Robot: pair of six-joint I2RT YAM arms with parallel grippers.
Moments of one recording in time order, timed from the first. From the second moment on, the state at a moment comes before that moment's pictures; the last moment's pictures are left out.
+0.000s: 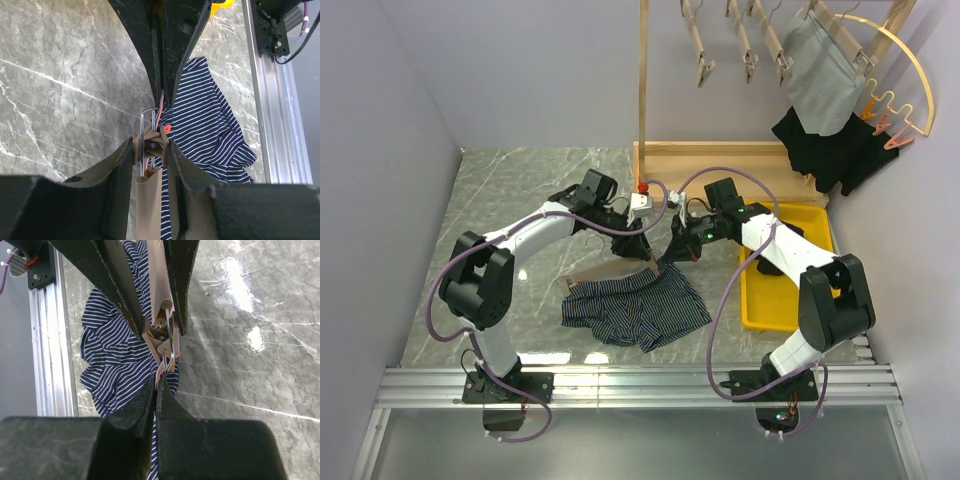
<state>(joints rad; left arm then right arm) -0.53 1.78 1.32 -0.45 1.00 0.56 0.37 1.58 1.10 -0.52 -0.94 -0.47</state>
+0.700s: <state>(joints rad) -0.53 1.80 1.34 -0.56 1.00 0.61 0.41 1.54 1.13 -0.57 -0.92 -0.55</state>
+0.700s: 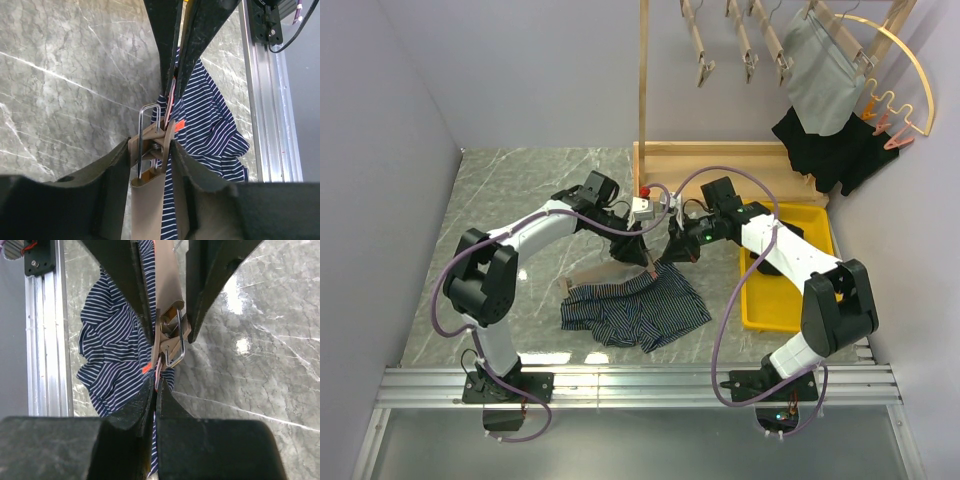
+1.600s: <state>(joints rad) -0.53 1.81 1.40 -0.62 1.01 0.64 0.43 1.54 1.13 -0.58 -0.91 -0.59</state>
